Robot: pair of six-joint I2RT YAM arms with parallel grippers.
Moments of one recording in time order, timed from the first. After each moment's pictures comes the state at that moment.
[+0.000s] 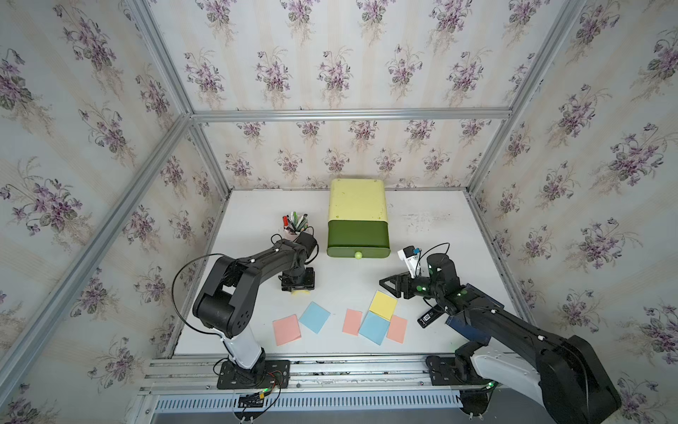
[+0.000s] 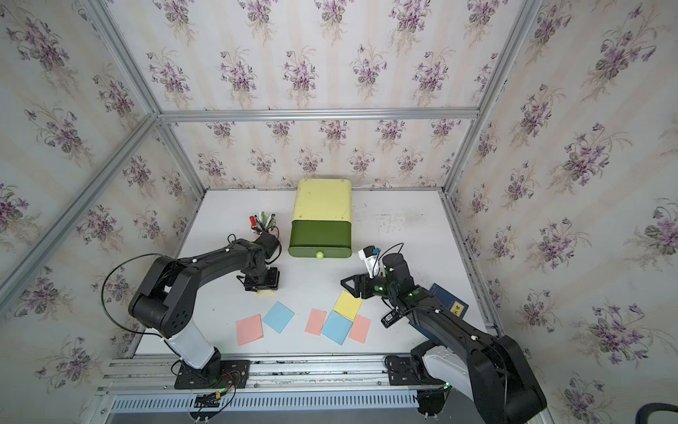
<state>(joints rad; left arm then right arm) -0.39 1.74 0.98 -0.81 0.00 -0.46 0.45 1.08 0.41 0.05 -0.60 0.41</state>
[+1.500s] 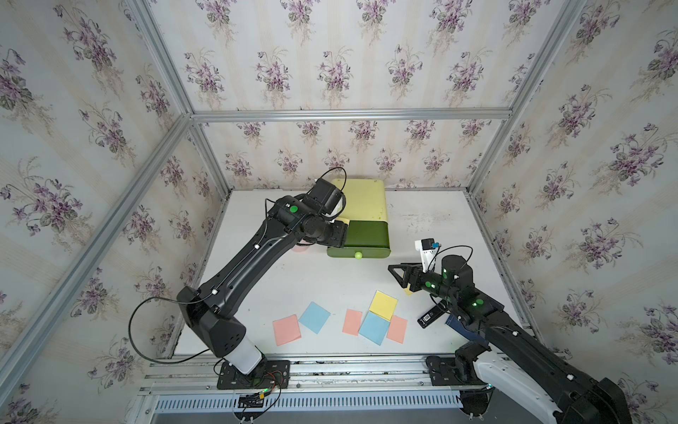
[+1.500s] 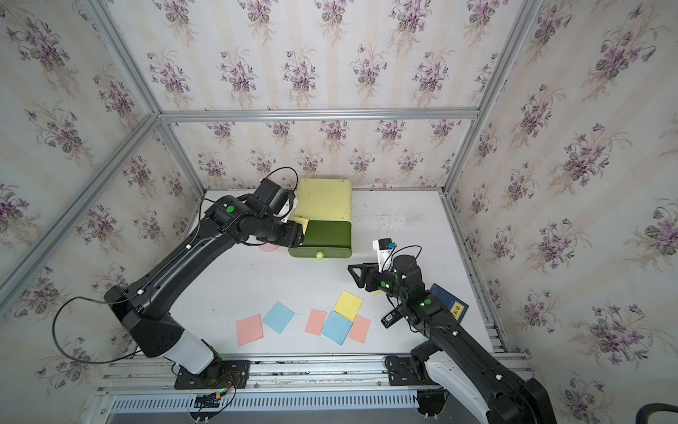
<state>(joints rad) -0.64 1.64 1.84 -1.25 -0.02 -0.37 0.46 0.83 0.42 0.00 -0.38 0.52</state>
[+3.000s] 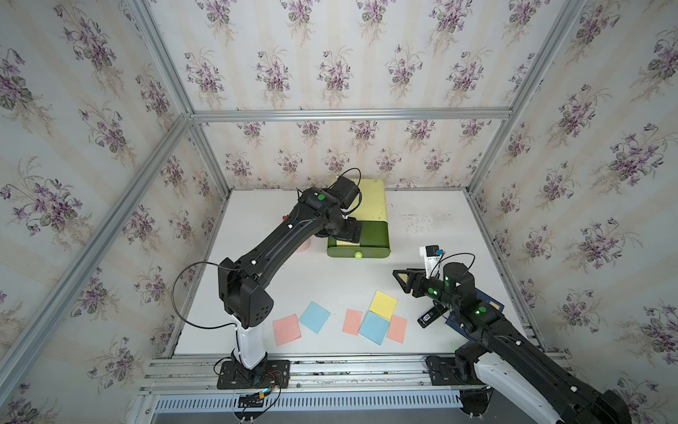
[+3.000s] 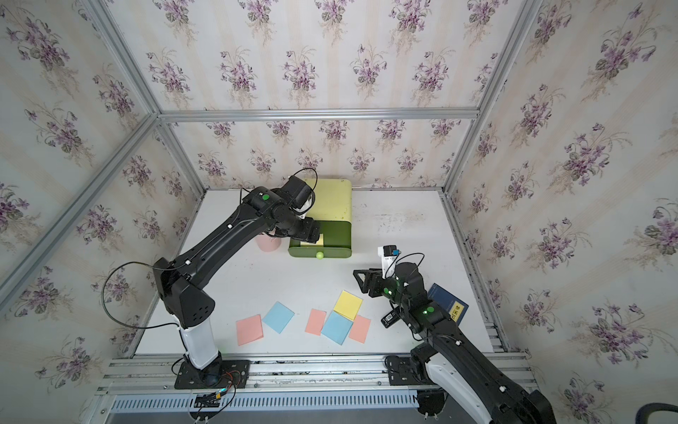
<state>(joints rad) -0.64 1.86 1.96 -1.26 -0.02 -0.40 0.46 0.77 0.37 -0.05 -0.28 0.51</state>
